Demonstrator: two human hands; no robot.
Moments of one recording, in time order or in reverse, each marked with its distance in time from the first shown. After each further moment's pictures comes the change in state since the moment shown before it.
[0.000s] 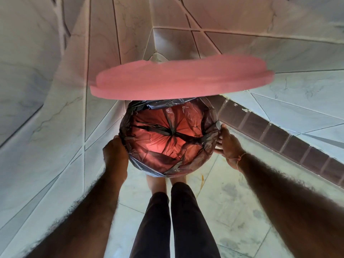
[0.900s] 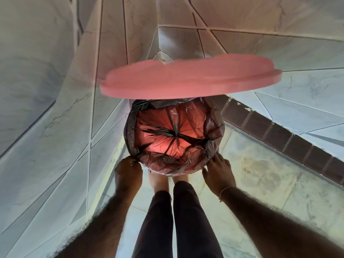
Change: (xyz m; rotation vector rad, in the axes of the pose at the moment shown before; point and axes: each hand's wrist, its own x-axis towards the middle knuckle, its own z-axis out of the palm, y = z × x) left_hand -0.032 -0.048 -0.015 0.459 -0.065 0.221; right_hand -0.043 0.085 0.032 -1.303 0.187 -0.562
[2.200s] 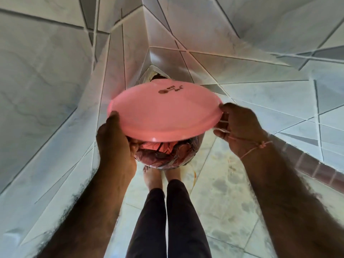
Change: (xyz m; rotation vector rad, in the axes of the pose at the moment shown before) left_hand -0.086 0.149 -0.090 -0.894 -0.053 -0.071; right_hand 0.005 -0.037 -0.246 1.410 0.071 0.670
